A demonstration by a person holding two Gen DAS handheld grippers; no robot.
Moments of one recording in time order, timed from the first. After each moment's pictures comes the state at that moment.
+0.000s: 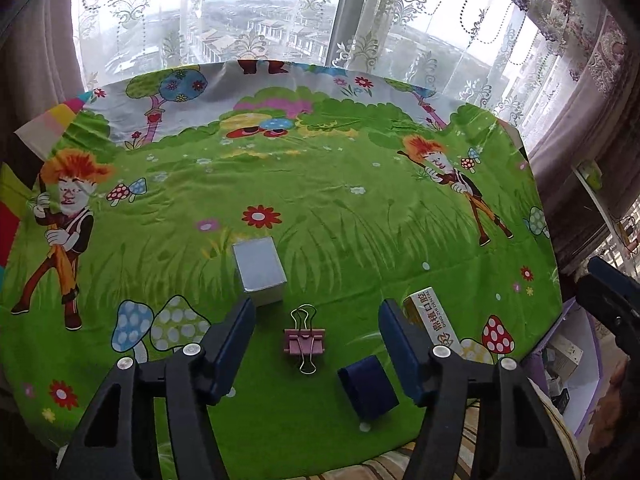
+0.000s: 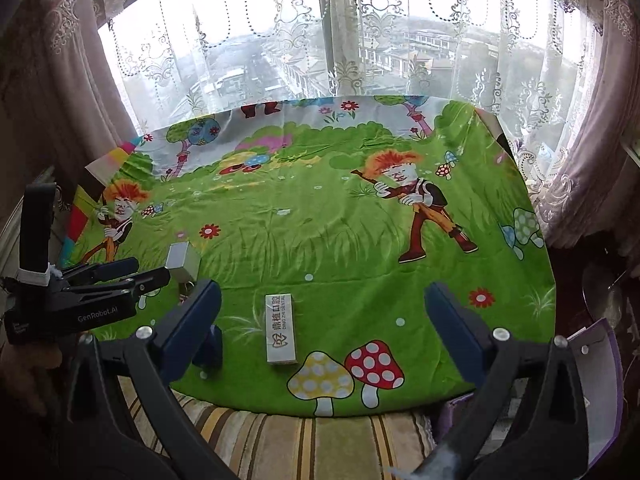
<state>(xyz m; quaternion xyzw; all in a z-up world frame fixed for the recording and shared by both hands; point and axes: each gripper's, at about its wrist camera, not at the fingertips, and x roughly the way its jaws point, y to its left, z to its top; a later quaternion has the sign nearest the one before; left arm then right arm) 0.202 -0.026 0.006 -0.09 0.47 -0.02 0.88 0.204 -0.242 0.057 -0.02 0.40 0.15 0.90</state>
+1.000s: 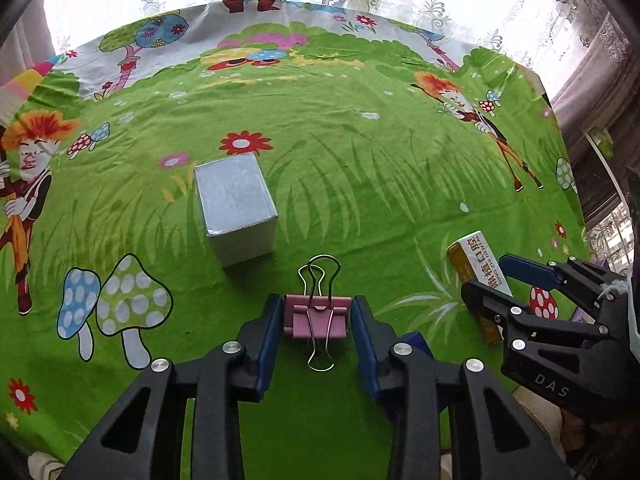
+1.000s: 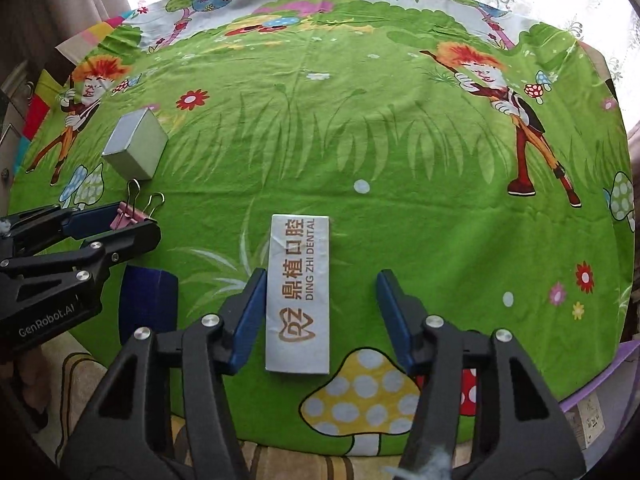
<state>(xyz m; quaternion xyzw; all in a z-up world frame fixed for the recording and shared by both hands) 0.220 -0.034 -0.062 -0.07 0.53 -0.03 0.85 0.244 -0.180 -0.066 -0.12 0.53 0.17 0.82</state>
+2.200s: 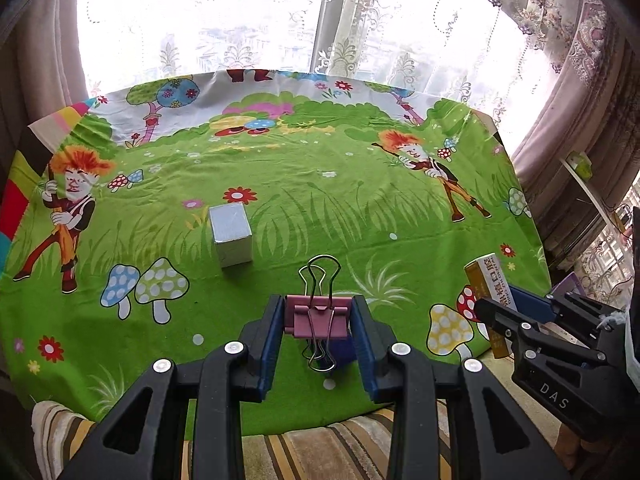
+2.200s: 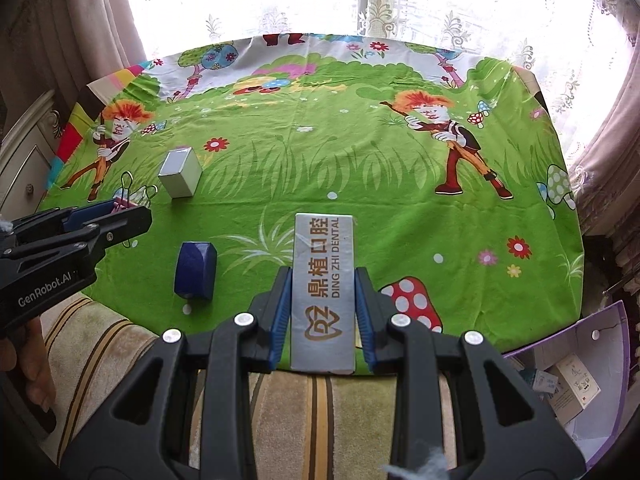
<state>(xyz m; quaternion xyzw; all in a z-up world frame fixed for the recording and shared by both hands) 0.148 -0.067 0.012 -0.08 0.44 -0.03 0.90 0.165 -0.227 0.005 -0.08 0.45 0.17 0.88</state>
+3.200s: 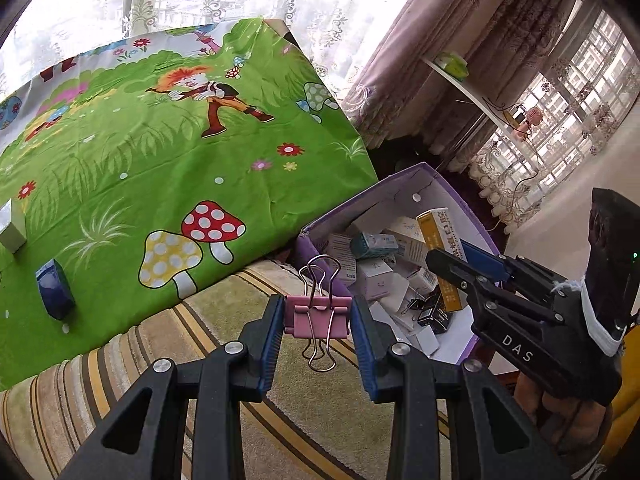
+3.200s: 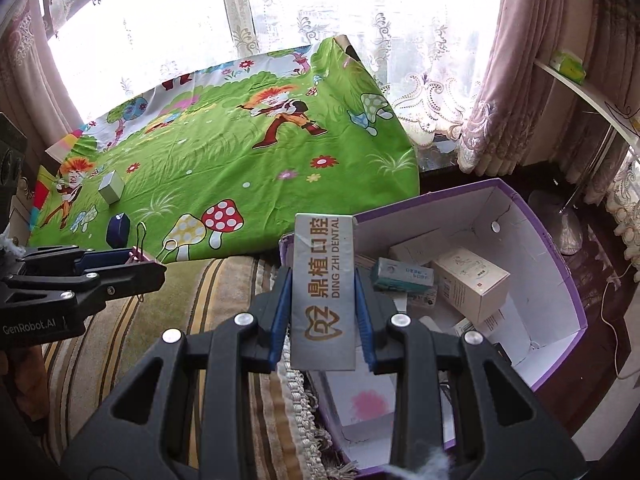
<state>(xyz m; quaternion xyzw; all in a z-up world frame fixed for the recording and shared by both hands) 0.107 -0.271 0.018 -0.03 0.51 -0.26 0.82 0.074 -0.435 0.024 0.02 0.44 0.03 0.90</state>
